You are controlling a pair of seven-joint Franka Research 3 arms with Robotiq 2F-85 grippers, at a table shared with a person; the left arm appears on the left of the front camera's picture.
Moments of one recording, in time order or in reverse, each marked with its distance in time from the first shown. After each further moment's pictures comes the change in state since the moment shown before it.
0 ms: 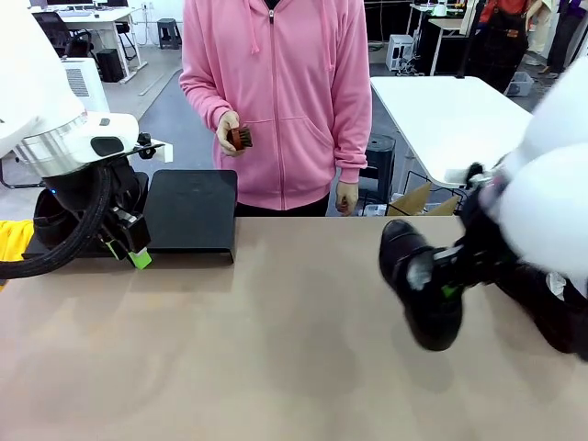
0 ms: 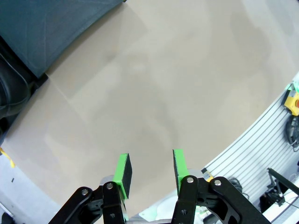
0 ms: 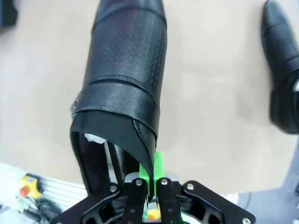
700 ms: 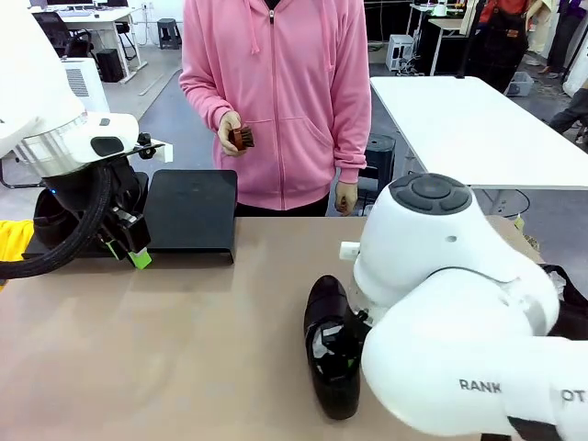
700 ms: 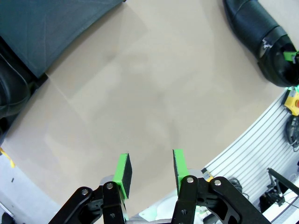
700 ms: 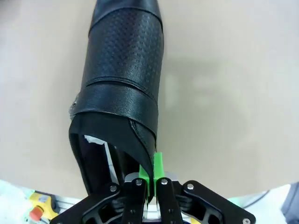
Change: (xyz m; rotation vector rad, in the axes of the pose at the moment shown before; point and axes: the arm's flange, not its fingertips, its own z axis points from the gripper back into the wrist) left arm 0.000 0.000 0.000 0.000 0.000 0.000; right arm -0.062 0.136 -0.100 -0.030 0.016 -0.057
